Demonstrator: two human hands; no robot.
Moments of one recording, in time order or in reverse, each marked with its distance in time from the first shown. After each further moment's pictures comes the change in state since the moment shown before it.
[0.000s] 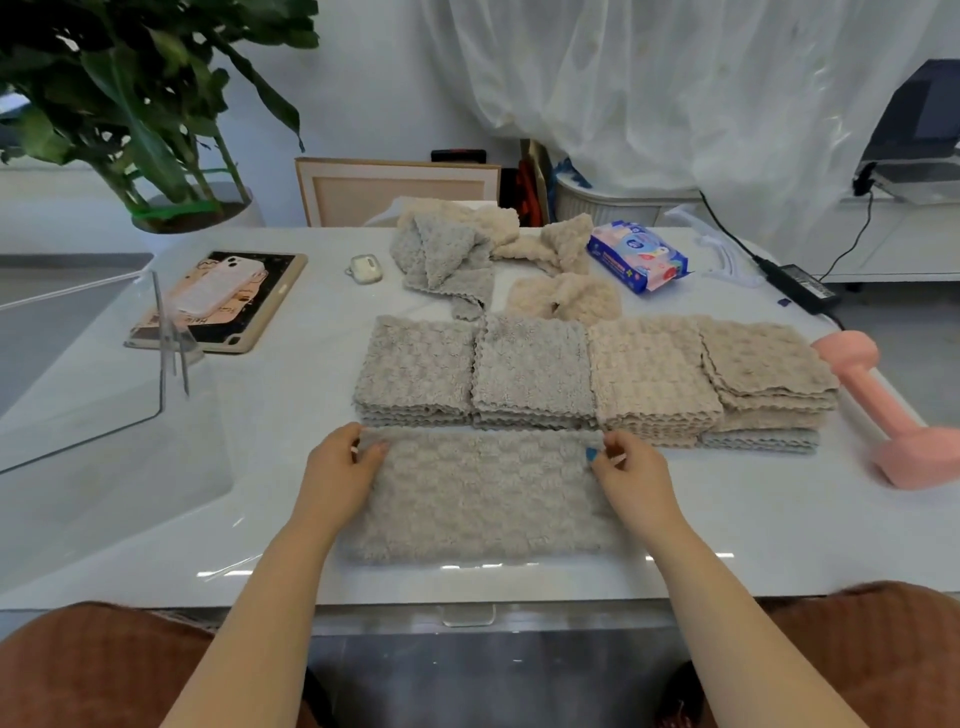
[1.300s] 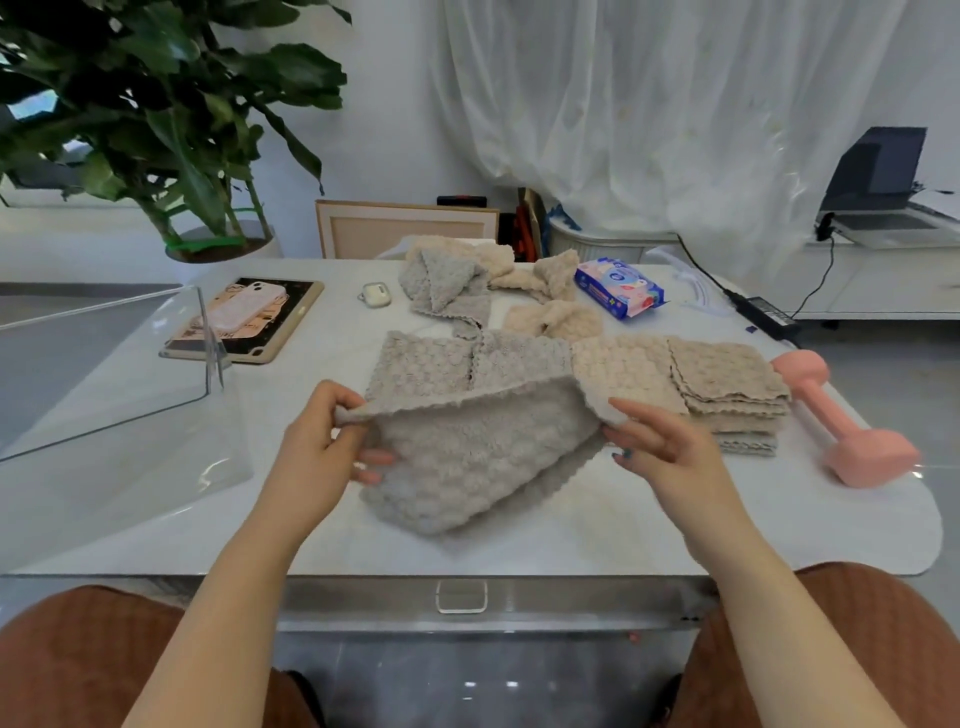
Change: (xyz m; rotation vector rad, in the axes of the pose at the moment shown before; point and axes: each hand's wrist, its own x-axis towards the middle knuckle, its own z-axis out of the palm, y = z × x) left_hand -0.085 0.077 -0.073 -0.417 0.025 0.130; right_hand -0.079 -0.067 -0.080 0.569 -0.052 -0.126
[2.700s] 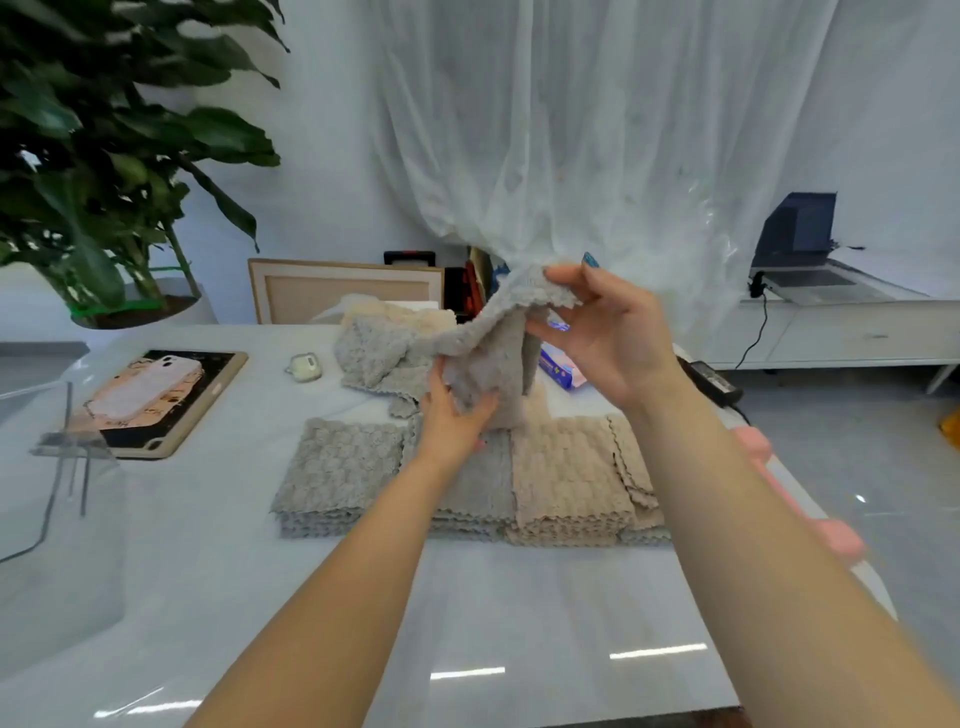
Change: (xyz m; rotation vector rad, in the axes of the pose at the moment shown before) left_hand 0.179 0.016 0.207 -0.275 -0.136 -0.056; right_hand 0.185 -0.107 -0.016 0.643 -0.320 -0.099
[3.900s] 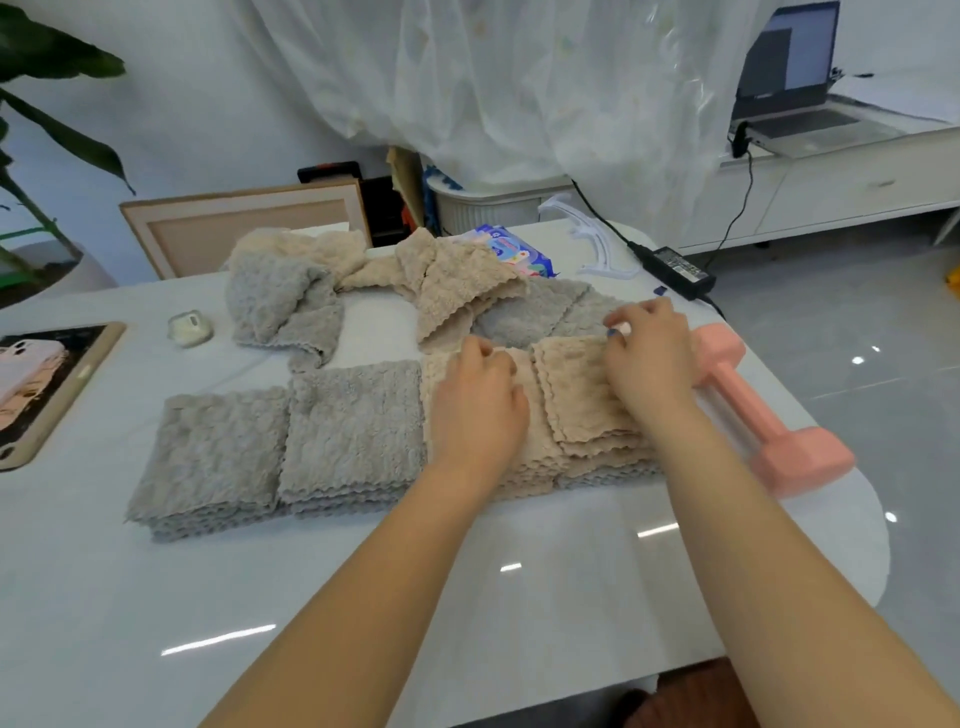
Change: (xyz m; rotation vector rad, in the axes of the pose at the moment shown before) left_hand -0.027 -0.011 0.137 1.084 -0.048 0.384; right_hand -0.040 0.054 -0.215 -1.677 0.679 0.141
